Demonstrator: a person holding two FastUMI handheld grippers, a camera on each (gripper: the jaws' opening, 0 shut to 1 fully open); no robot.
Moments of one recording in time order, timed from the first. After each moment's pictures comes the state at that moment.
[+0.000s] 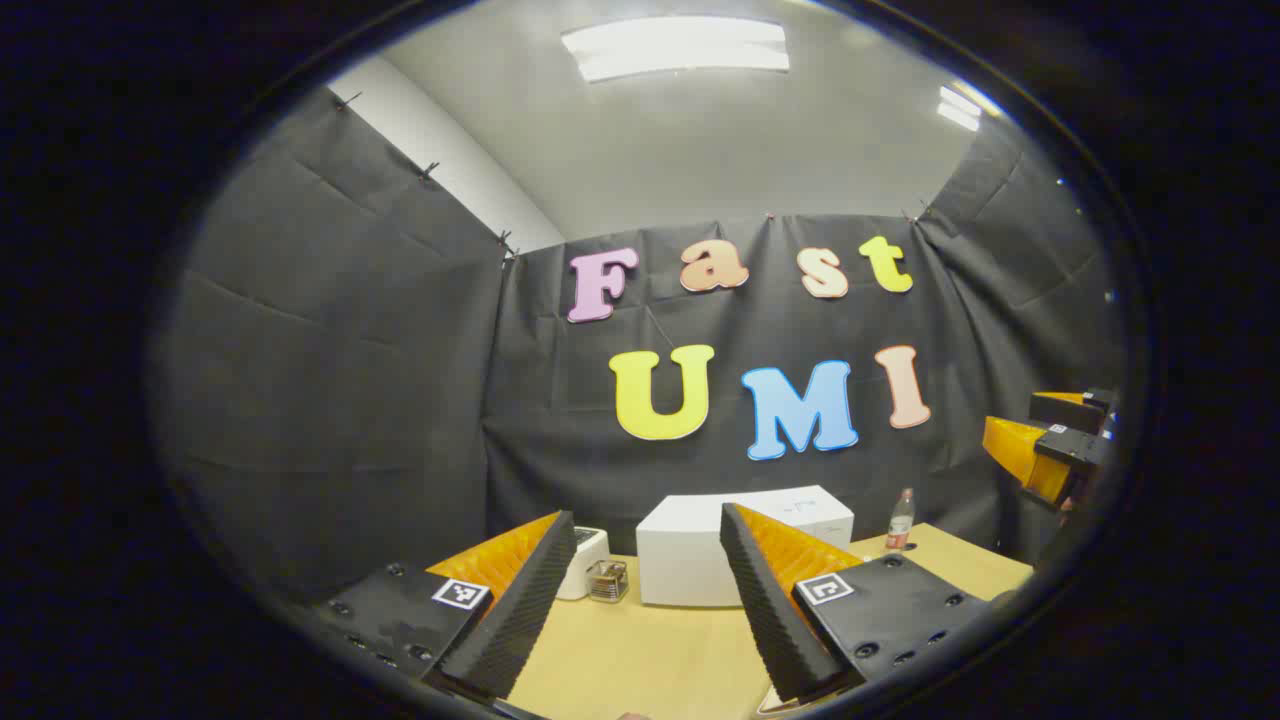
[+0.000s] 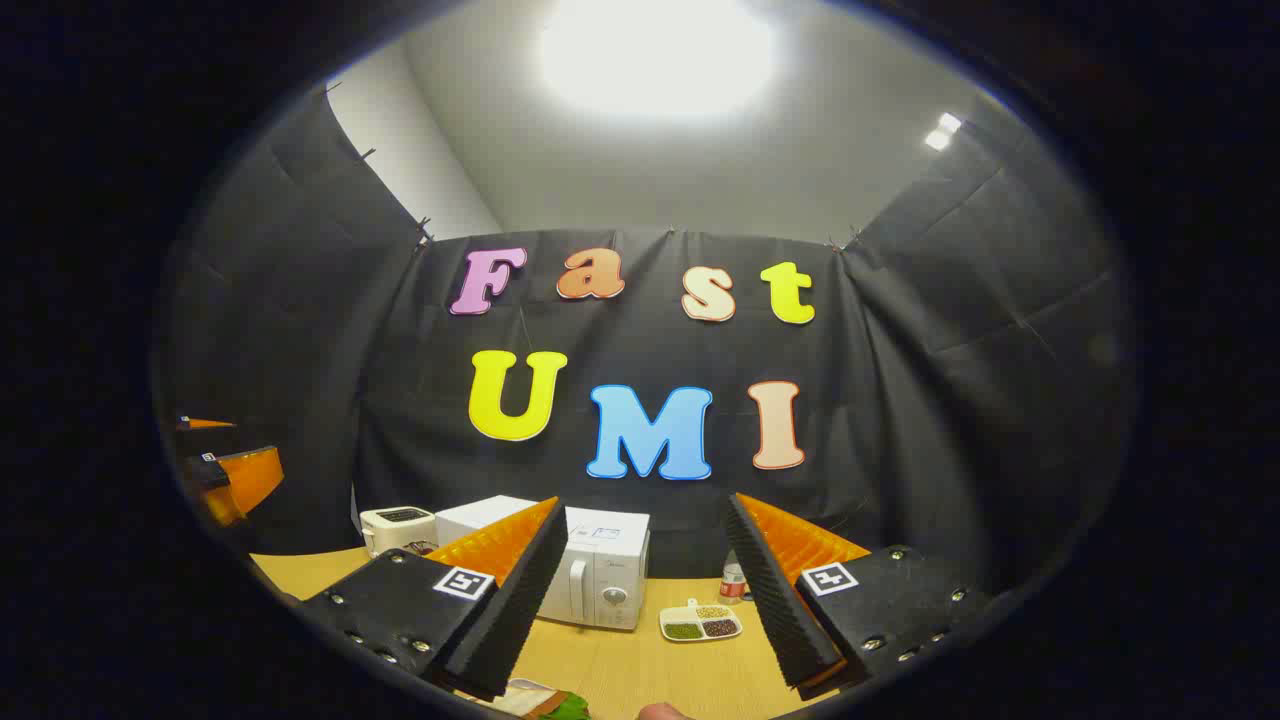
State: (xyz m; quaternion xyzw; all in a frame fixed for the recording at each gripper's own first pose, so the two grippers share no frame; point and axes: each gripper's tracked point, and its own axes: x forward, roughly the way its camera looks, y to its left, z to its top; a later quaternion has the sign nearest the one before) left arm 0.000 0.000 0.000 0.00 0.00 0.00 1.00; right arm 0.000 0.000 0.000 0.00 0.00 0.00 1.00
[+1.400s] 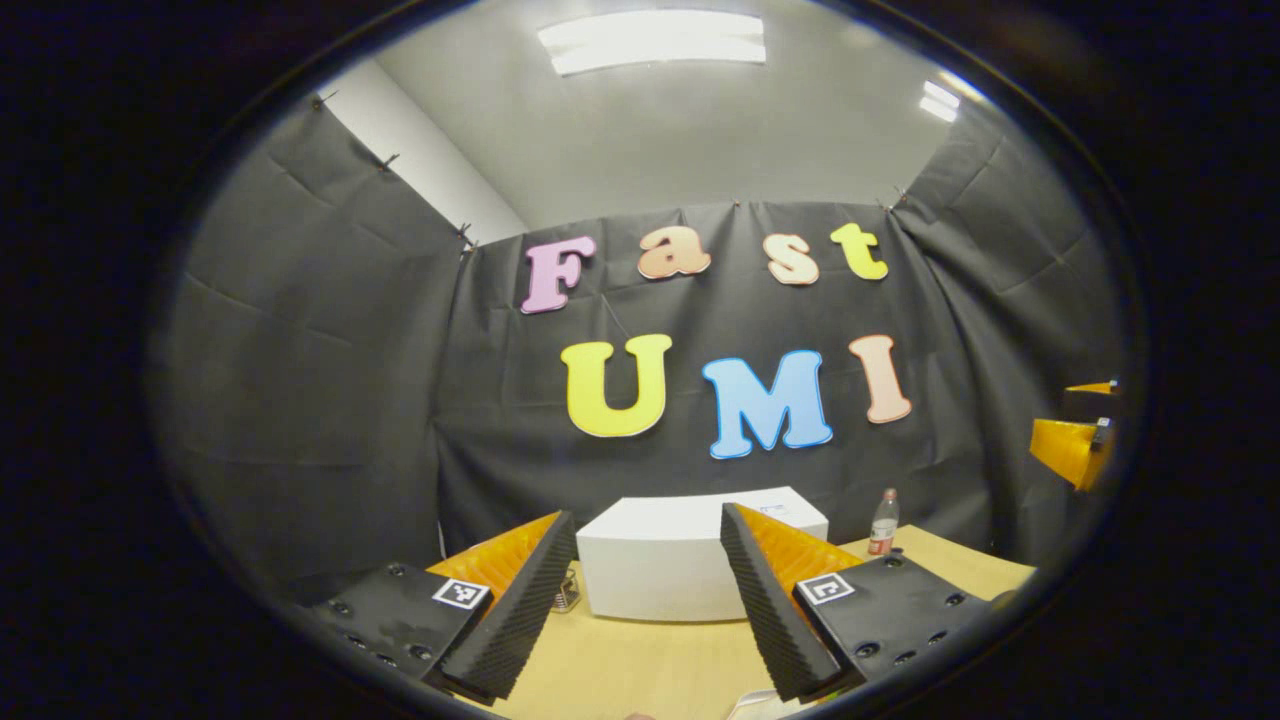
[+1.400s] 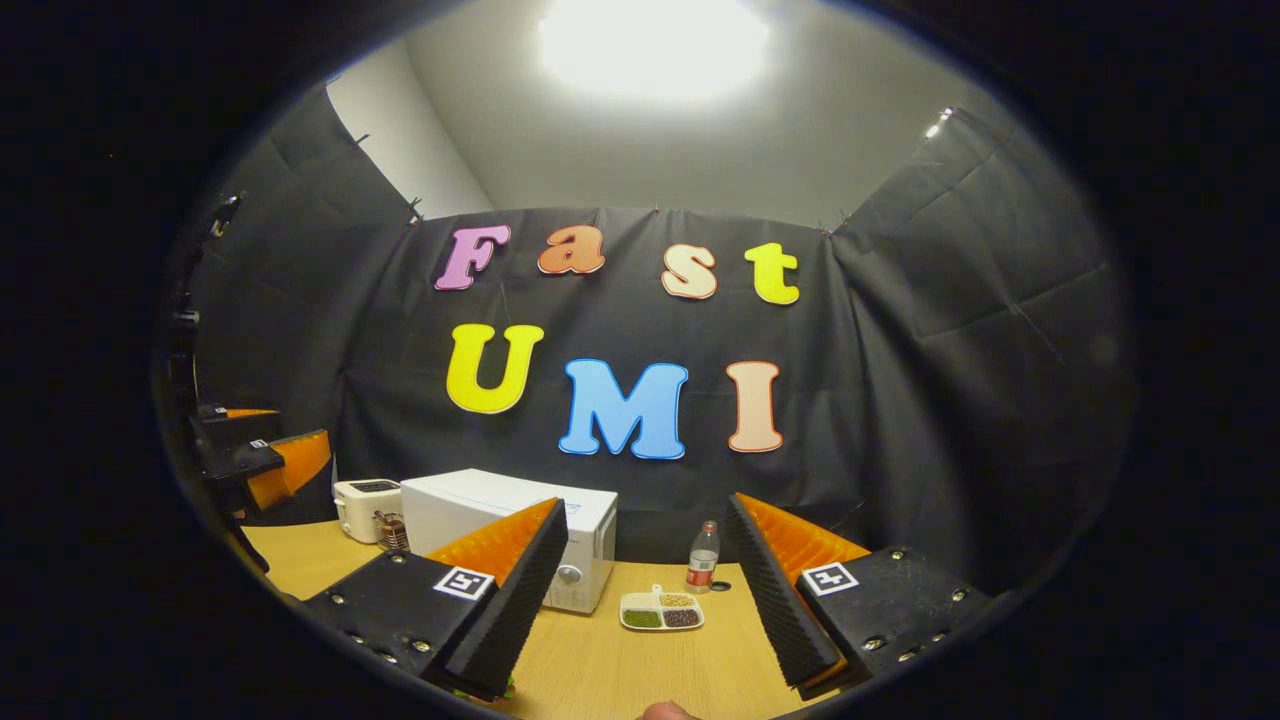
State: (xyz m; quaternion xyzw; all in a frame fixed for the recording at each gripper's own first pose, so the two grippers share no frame) left arm 0.095 -0.095 -0.047 0.00 -0.01 -0.05 1.00; right arm 0.014 -0.069 -0.042 -0.01 0.03 -0.02 1.00
